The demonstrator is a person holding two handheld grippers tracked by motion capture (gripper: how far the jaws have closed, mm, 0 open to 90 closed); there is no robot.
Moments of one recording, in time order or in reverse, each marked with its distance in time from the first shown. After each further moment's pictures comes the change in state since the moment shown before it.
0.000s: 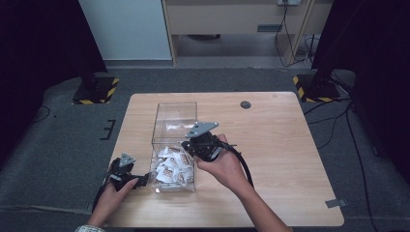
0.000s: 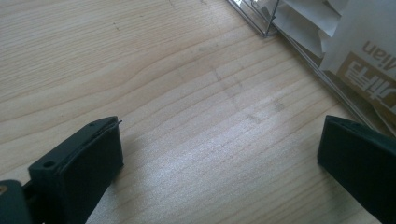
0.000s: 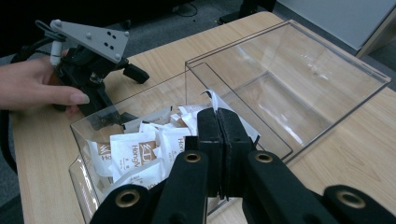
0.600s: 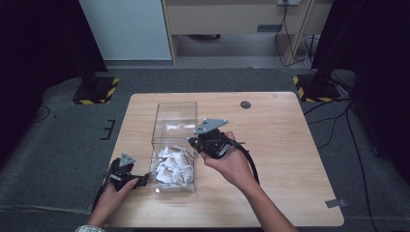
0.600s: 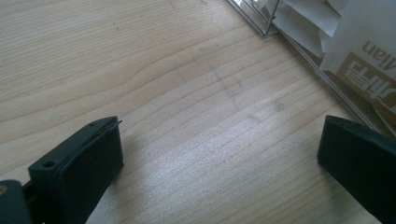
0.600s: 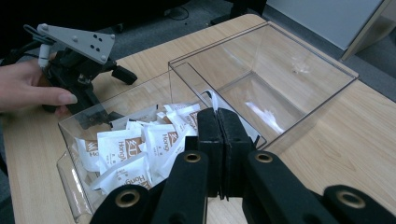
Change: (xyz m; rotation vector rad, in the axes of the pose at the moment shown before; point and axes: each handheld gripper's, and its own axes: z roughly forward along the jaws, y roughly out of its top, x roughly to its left) left arm 0.000 0.000 0.000 -0.001 -0.002 -0.001; right arm -0.013 -0.003 -0.014 -0.011 -0.028 0.015
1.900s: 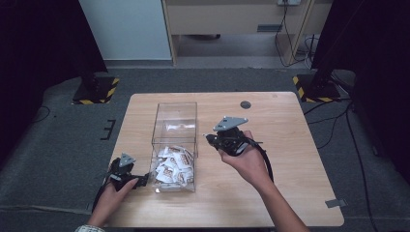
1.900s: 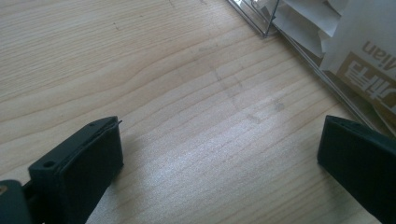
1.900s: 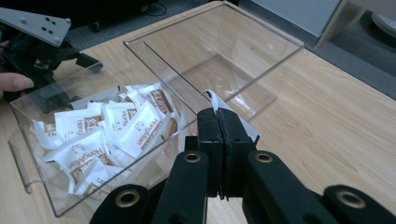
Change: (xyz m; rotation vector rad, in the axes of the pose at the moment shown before) left arm 0.001 0.000 0.000 0.001 0.016 0.007; right arm -0.035 -0.027 -0.020 0.010 -0.076 0.049
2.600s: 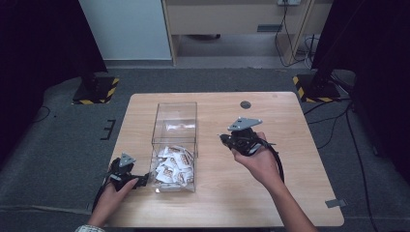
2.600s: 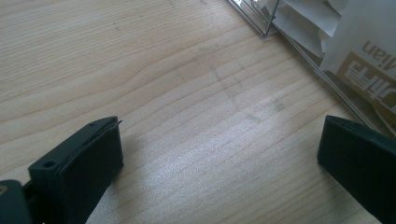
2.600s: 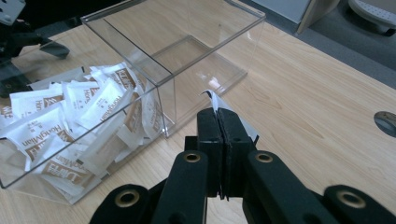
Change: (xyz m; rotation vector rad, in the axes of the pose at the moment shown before) left arm 0.000 0.000 0.000 0.000 0.001 -0.001; right arm -0.028 -0.026 -0.010 0.022 -0.060 0.038
